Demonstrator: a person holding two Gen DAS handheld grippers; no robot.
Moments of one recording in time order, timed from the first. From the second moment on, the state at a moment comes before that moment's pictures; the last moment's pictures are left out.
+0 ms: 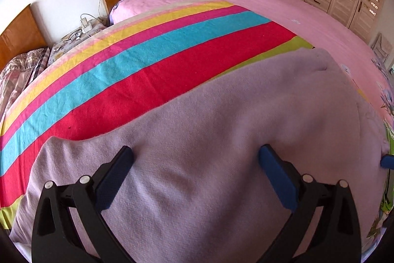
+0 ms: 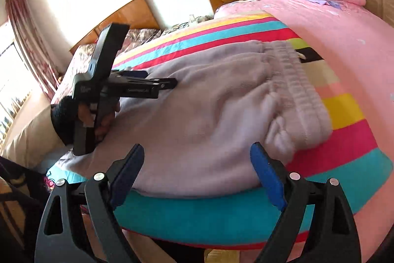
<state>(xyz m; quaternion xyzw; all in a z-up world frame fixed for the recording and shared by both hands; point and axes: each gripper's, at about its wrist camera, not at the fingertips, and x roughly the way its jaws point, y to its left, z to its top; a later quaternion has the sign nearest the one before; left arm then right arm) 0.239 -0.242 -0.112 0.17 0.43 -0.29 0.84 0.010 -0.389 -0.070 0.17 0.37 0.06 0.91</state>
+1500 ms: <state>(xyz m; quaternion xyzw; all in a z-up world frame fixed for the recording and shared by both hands) 0.294 -0.113 -0.039 0.13 0.41 -0.14 0.89 0.153 -0.284 -0.046 -0.05 0.42 0.10 0.90</state>
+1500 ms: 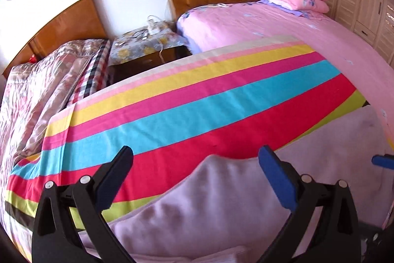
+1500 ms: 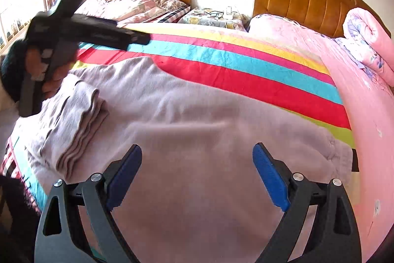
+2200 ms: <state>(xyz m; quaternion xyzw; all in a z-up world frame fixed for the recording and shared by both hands) 0.298 -0.034 -0.099 0.09 0.45 -0.10 0.88 0.128 -0.266 -0.084 -0.05 0.50 0.08 0.86</state>
